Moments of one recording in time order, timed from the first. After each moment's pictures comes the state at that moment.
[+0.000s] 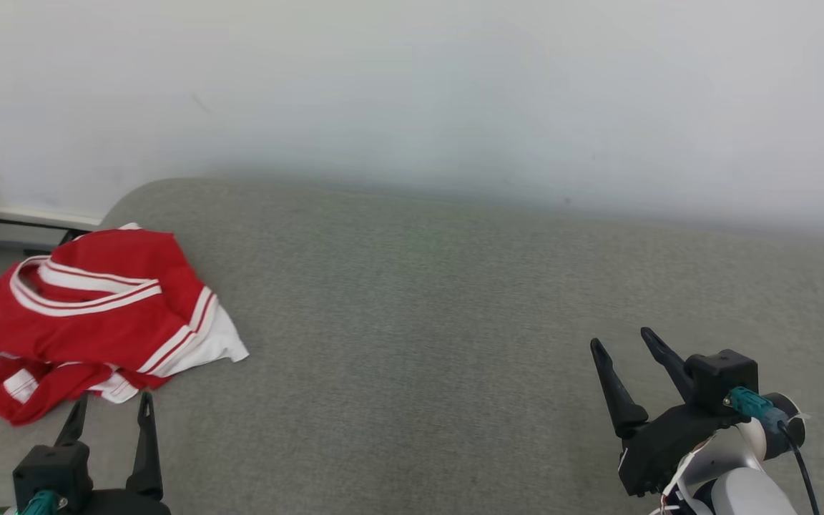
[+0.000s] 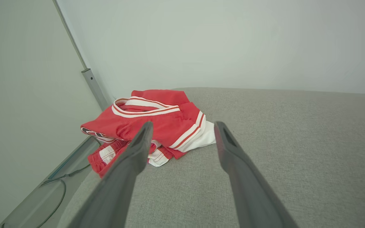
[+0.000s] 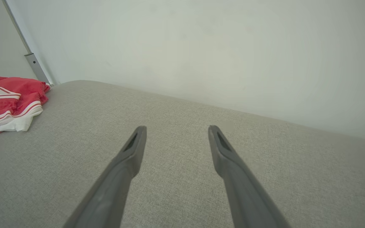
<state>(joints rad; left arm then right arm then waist) 0.04 0.24 -0.13 -0.01 -0.08 0.17 0.05 -0.14 -0.05 0.02 0.25 0.13 0.13 0.01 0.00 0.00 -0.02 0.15</state>
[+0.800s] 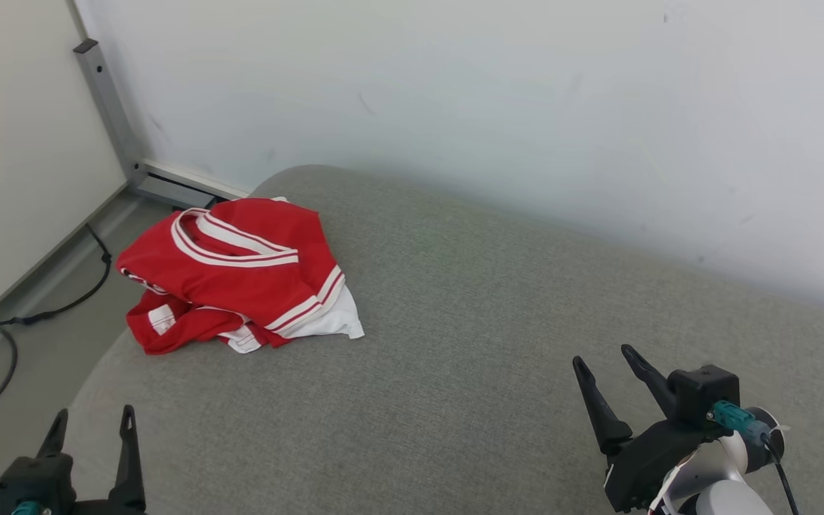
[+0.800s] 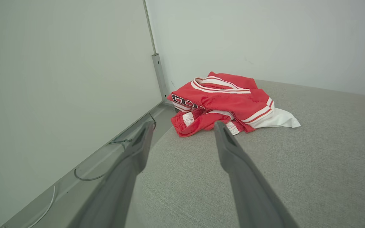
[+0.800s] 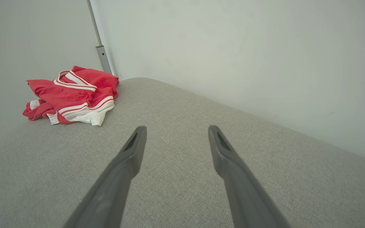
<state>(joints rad) 0.07 0.27 -0.12 -0.03 -0.09 0.19 0.07 -0.13 -0.05 0.07 0.29 0.18 0.13 -0.02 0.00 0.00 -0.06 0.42</state>
